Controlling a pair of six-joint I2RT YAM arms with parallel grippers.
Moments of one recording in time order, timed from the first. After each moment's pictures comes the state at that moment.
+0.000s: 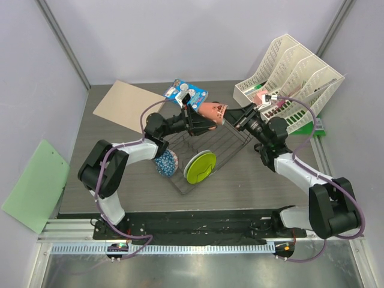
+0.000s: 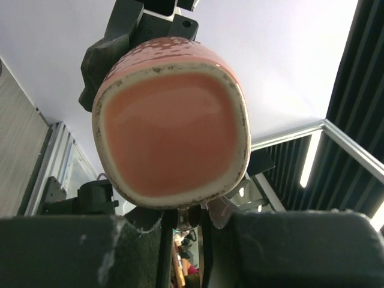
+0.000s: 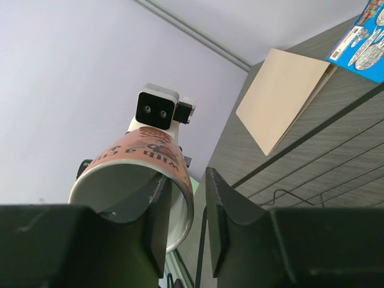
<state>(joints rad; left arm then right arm) -0.56 1.77 0.96 1.24 0.83 -1.77 0.27 1.28 0.65 0.81 -0.44 1.10</state>
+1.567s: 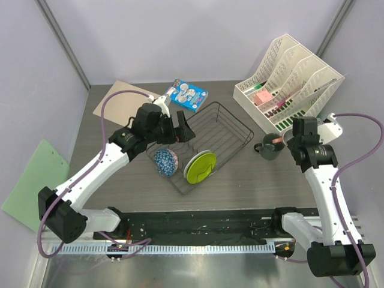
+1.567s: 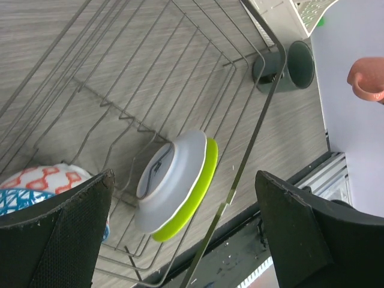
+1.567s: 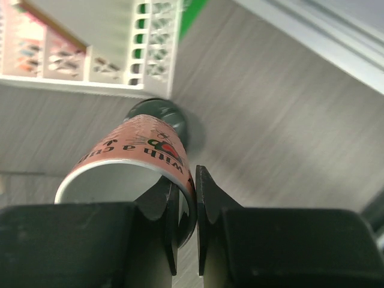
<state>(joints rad) -0.61 1.28 1.18 -0.46 0.13 -0.62 0.03 0.93 1.01 -0.86 0.51 0.85</state>
